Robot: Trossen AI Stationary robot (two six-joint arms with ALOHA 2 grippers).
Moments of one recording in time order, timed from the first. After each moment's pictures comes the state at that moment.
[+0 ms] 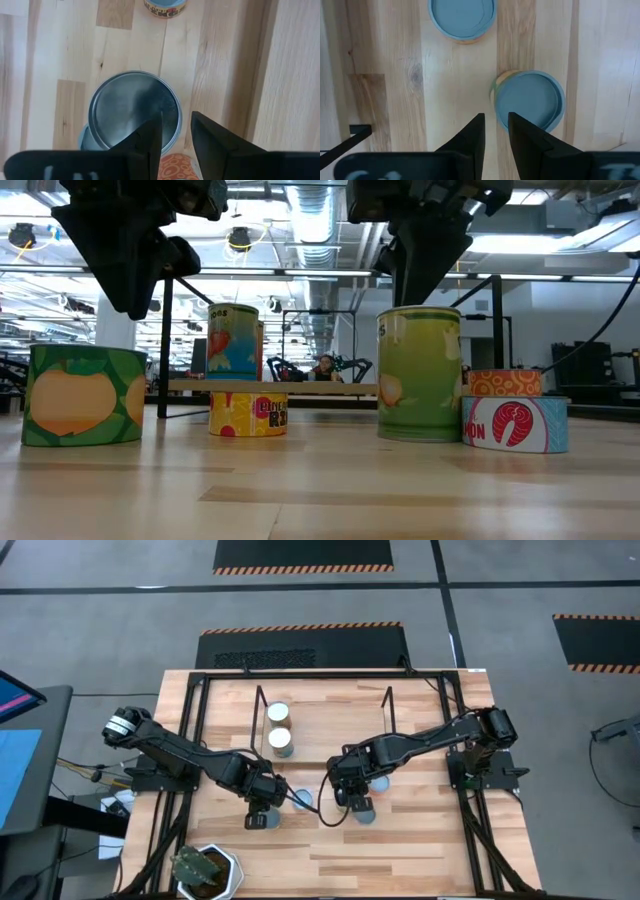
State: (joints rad) left arm -0.35 1.54 1.13 -0.91 0.01 -0.36; right arm 0.18 1.79 1.43 -0.87 0.00 0.07
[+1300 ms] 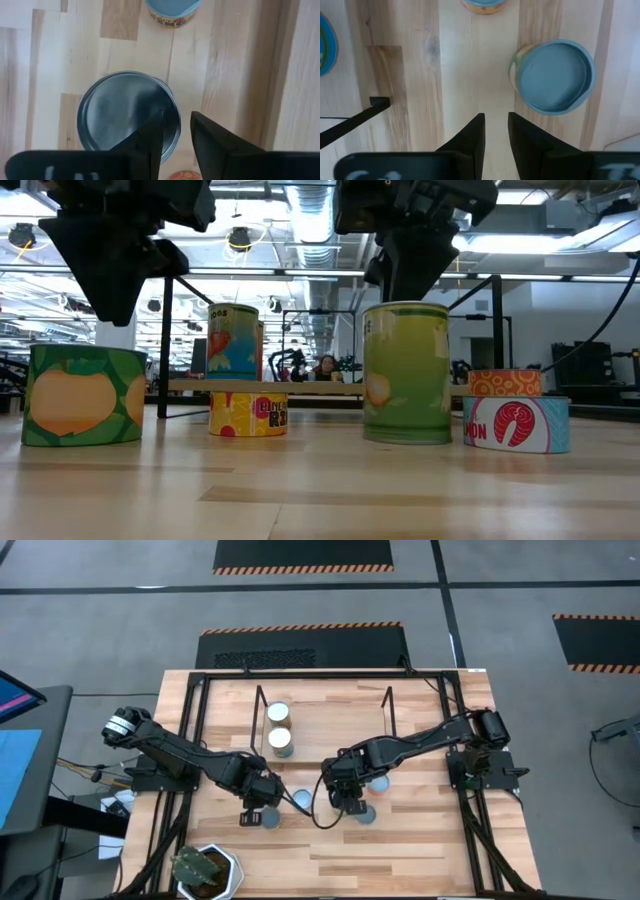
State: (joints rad) left arm -0.35 1.54 1.13 -1.02 -0.03 -0.37; right arm 0.18 1.87 1.44 -0.86 0.00 0.06
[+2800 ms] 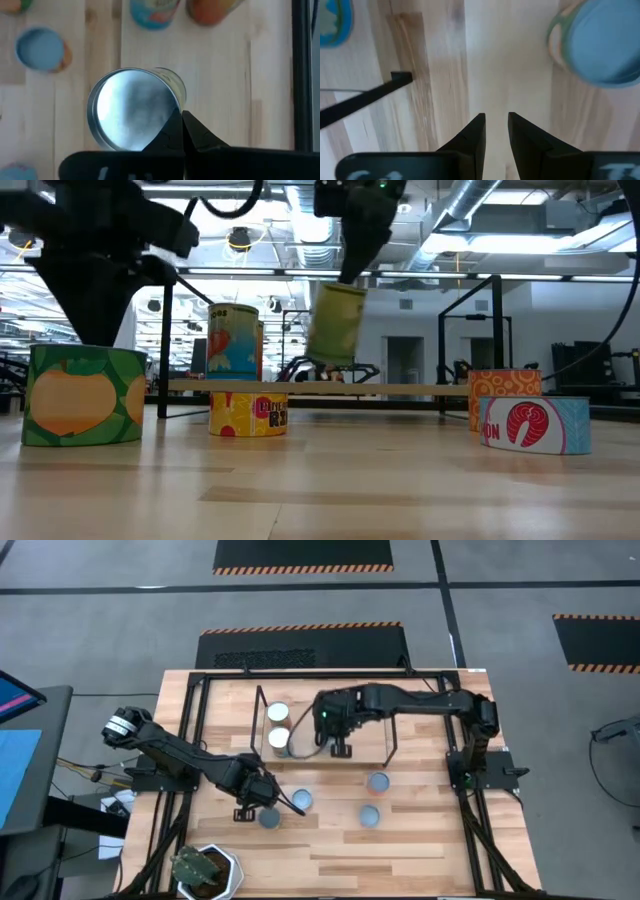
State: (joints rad) left arm -0.36 1.54 1.05 -1.07 -0.12 -0.35; right arm -0.11 1.87 1.79 -1.02 0.10 -0.15
